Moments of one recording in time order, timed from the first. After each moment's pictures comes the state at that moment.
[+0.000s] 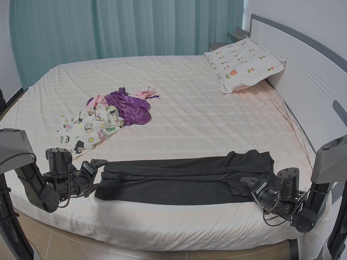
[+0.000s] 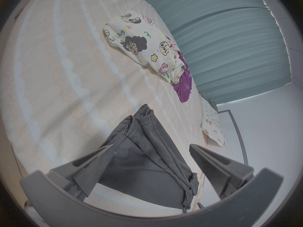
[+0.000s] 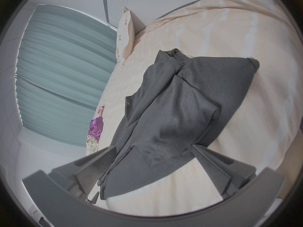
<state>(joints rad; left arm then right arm) -0.06 2.06 -0.45 -1.08 -0.26 -1.09 0.42 2.13 -0.22 -1.37 -0.14 1.16</state>
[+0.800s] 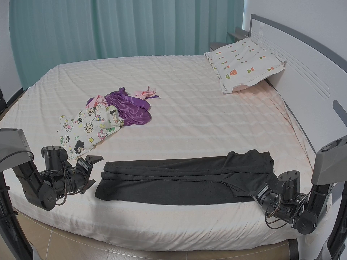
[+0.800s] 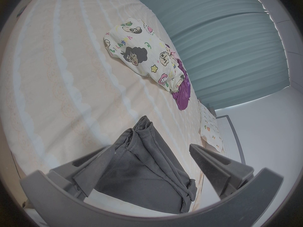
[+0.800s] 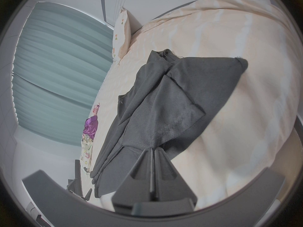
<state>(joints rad) -0.02 2.06 -0.46 -1.10 -0.26 -1.10 0.41 2.14 -0.19 -1.37 -0.15 1.16</state>
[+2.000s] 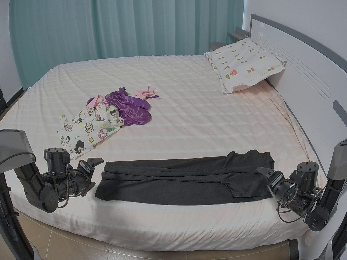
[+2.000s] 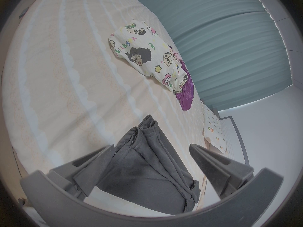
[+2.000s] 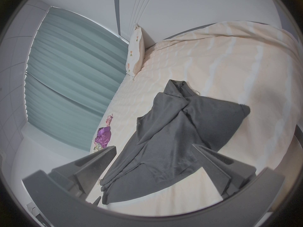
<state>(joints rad) -0.04 2.07 -0.44 -1.11 -0.20 -1.10 0.33 2.02 -0.13 -1.46 -0.14 1.05</state>
